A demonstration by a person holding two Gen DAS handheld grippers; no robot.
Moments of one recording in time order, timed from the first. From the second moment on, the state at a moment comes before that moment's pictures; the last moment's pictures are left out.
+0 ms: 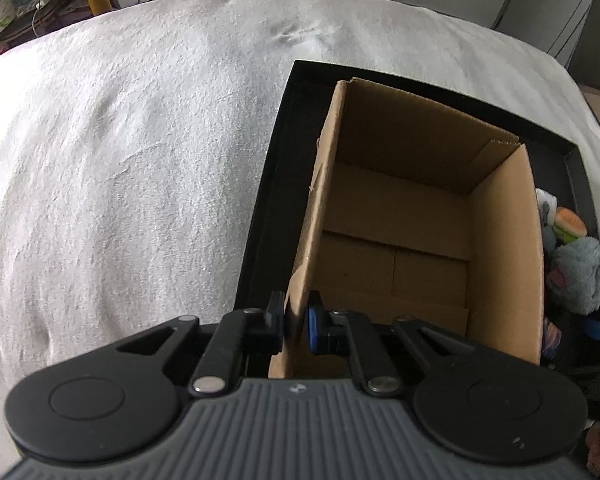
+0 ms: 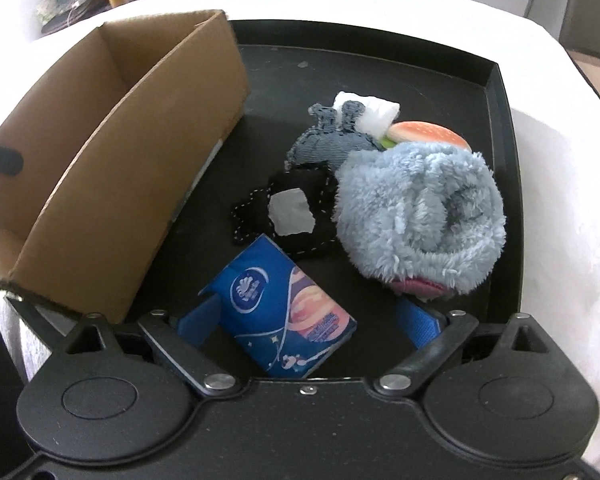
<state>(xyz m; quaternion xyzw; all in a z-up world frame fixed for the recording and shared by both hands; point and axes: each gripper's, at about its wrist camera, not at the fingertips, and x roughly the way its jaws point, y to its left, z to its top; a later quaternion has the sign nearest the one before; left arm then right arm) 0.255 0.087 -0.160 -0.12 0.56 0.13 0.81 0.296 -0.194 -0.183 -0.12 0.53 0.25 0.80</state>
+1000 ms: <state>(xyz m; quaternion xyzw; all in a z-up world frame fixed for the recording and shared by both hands) 0.228 0.080 -0.140 -0.11 0.54 0.10 0.83 0.230 -0.158 -0.120 -0.20 0.48 0.26 0.81</state>
